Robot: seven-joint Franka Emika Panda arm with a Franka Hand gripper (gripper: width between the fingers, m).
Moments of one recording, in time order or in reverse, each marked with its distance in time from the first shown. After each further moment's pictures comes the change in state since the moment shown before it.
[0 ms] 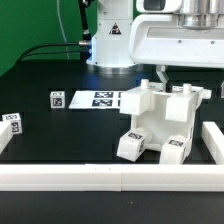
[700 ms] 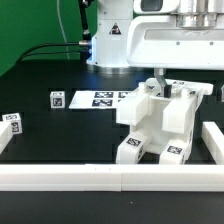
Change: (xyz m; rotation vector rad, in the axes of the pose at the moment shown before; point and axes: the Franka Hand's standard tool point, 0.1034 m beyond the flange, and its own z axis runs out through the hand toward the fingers) arm 0.012 -0.001 -0.001 0.016 0.053 -0.002
